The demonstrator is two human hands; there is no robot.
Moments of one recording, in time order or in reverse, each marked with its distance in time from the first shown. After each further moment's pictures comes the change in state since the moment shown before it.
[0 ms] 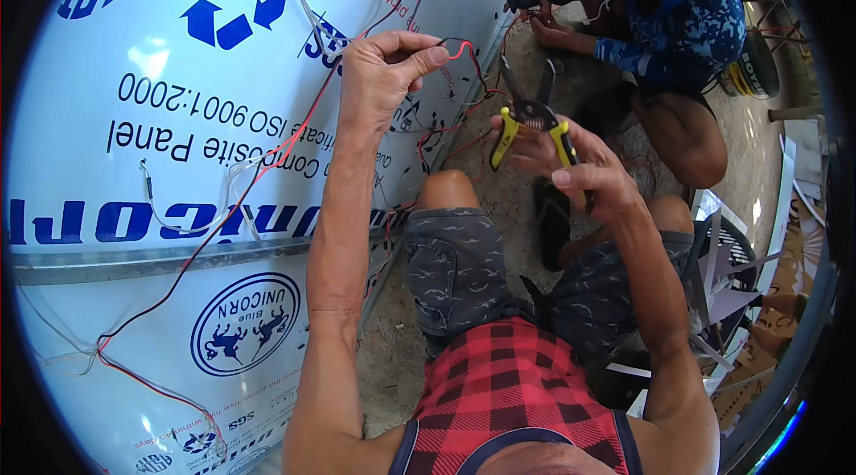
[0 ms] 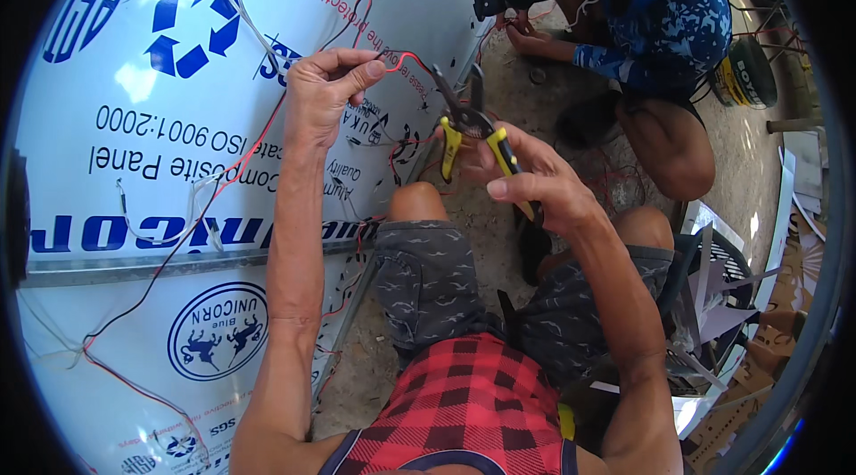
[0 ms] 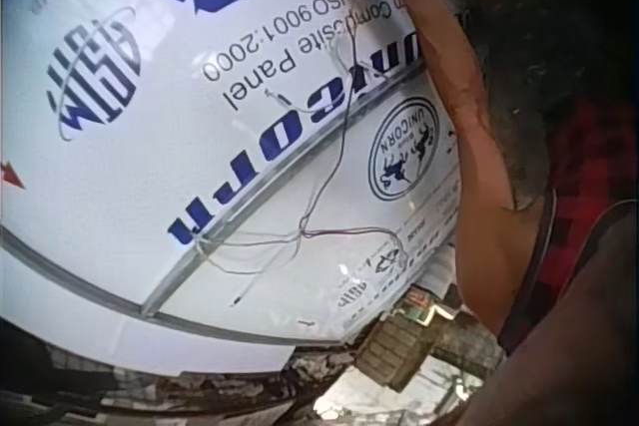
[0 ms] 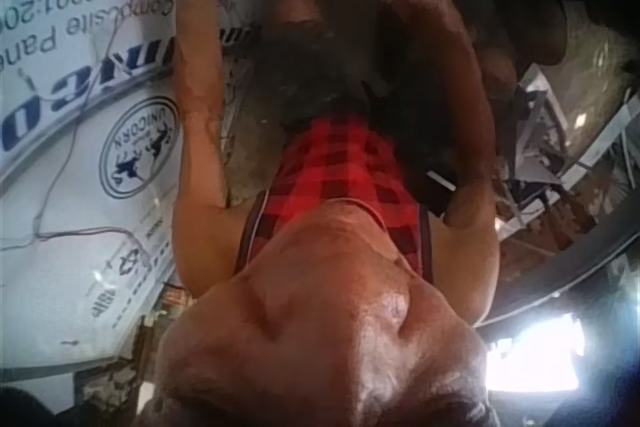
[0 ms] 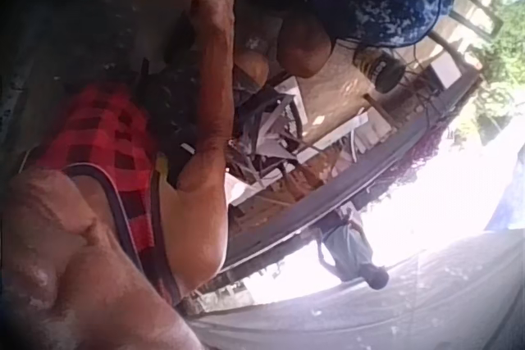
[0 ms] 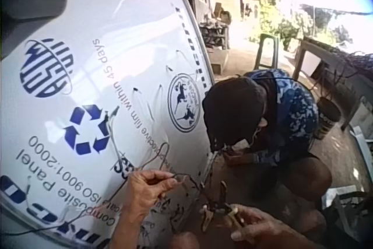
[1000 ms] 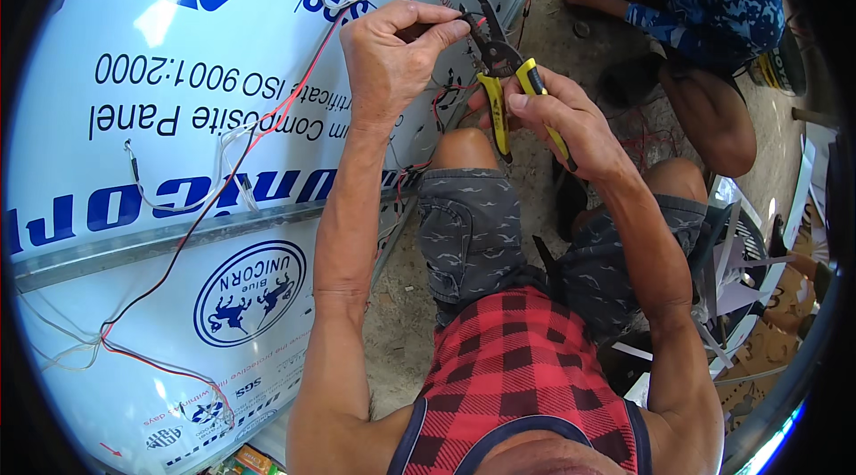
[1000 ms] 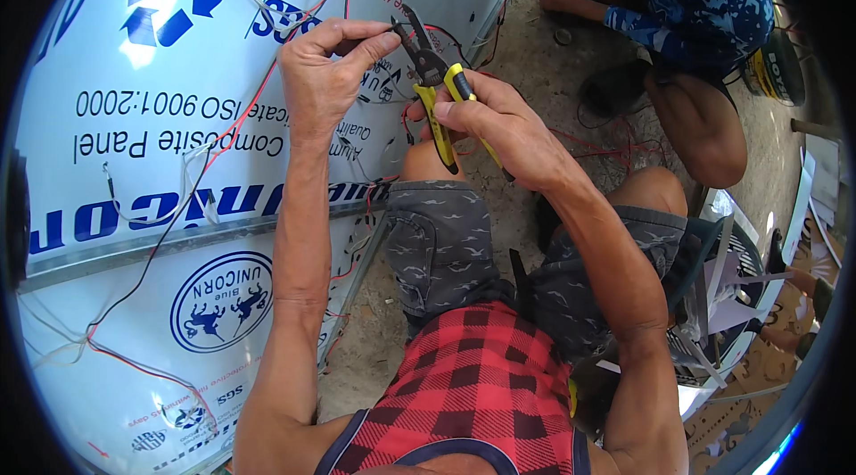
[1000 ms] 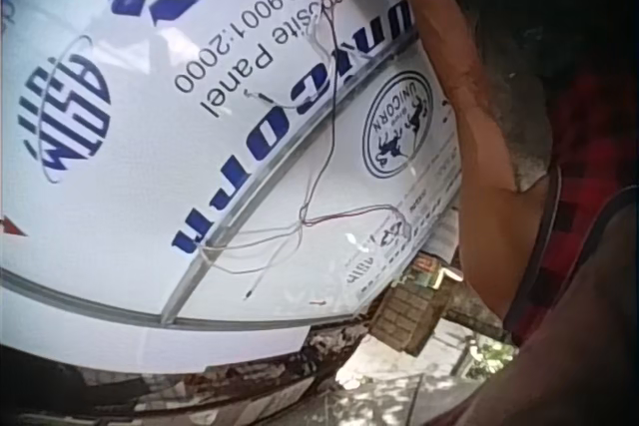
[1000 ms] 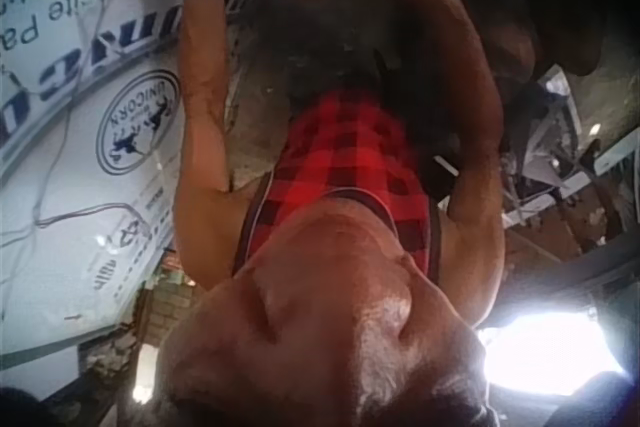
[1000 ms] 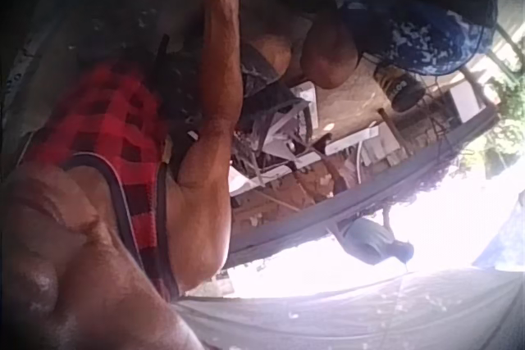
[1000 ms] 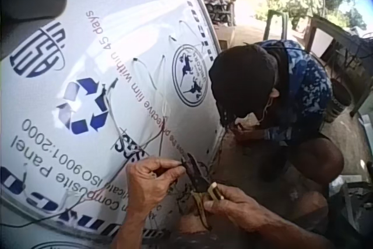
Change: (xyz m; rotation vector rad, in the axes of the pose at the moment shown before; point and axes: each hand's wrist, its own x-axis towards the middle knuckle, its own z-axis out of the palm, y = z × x) left_hand -0.026 -0.005 0.004 0.403 0.103 0.270; right_hand 0.044 0.024 0.023 -0.150 0.058 0.139
